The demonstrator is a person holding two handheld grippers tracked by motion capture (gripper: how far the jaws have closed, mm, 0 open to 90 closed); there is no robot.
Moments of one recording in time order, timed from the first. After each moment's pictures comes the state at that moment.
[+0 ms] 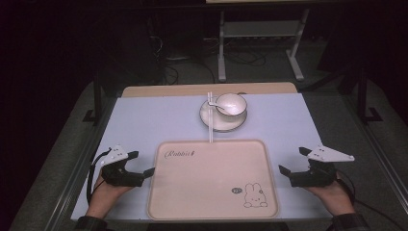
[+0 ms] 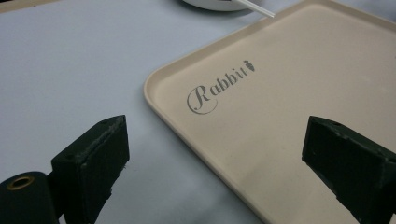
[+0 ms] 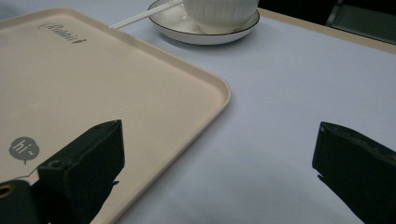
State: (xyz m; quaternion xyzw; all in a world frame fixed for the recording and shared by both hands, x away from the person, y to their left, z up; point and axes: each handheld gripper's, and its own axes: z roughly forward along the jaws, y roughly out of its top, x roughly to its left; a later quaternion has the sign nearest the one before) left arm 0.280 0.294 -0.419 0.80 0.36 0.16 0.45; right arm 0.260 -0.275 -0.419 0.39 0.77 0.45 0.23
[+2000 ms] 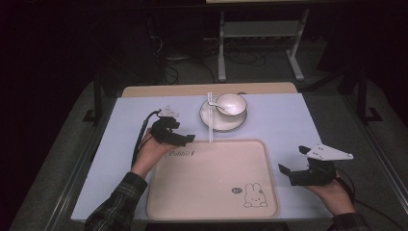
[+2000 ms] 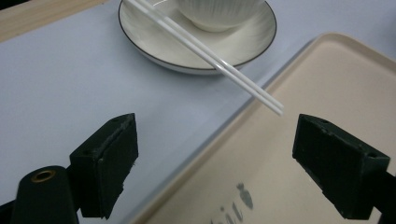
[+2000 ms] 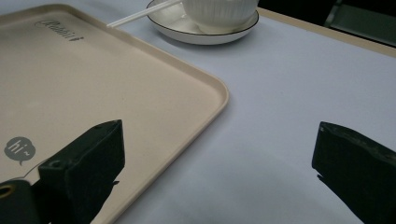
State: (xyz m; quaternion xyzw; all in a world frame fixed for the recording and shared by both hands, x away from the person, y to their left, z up) left arm 0.399 0.168 -0.388 0.84 0.35 0.11 0.39; right arm 0.263 -0.274 -0.416 0.39 0.78 0.44 0.23
